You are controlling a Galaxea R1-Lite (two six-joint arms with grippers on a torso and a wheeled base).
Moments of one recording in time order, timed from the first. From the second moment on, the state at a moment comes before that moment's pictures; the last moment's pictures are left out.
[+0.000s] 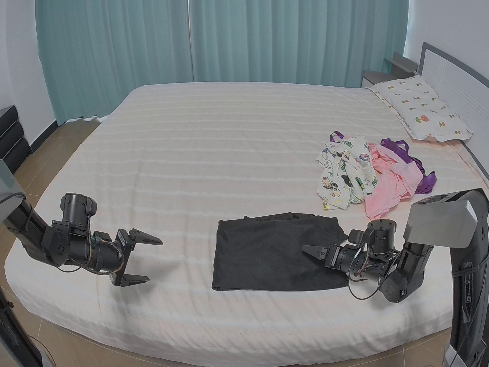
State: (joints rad) left arm 0.00 1.93 -0.68 -0.37 -0.68 -0.99; right arm 0.31 2.41 -0.65 -1.35 0.30 0.56
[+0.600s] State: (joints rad) left arm 0.00 1.93 -0.67 -0.37 -0.68 -0.99; right arm 0.32 2.44 -0.64 -1.36 0.31 0.62
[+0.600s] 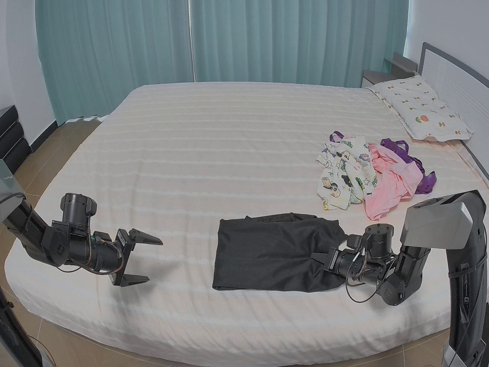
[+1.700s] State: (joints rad) left arm -0.02 1.94 -0.68 -0.37 -0.67 -0.99; right arm 0.25 2.37 -0.46 -1.53 0.40 0.78
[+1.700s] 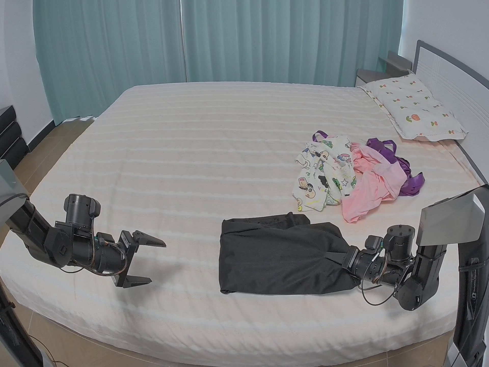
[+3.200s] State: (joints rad) left arm -0.02 1.94 -0.68 -0.37 -0.67 -0.99; right arm 0.29 2.35 -0.41 -1.53 0.40 0.73
